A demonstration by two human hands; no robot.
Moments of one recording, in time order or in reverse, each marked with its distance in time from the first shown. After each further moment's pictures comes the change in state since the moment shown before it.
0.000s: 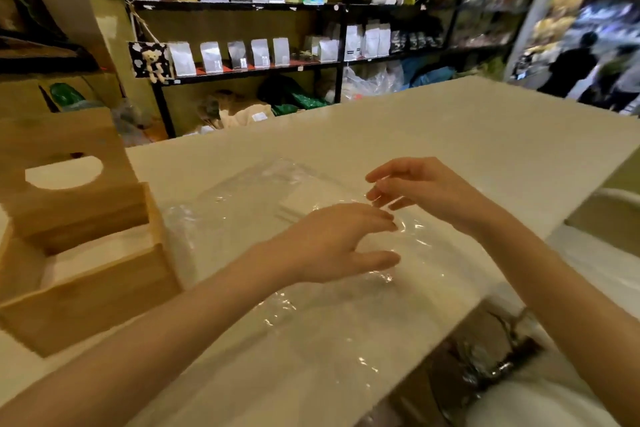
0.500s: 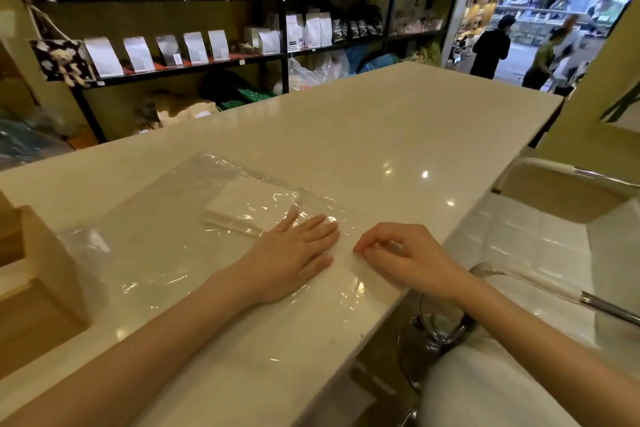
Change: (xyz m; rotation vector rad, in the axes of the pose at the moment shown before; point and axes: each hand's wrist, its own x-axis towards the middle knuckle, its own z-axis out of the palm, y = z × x) left_hand 0.042 -0.023 0.076 0.254 -0.070 0.127; right_hand -0.082 0.085 -0.007 -0.227 0.099 -0.015
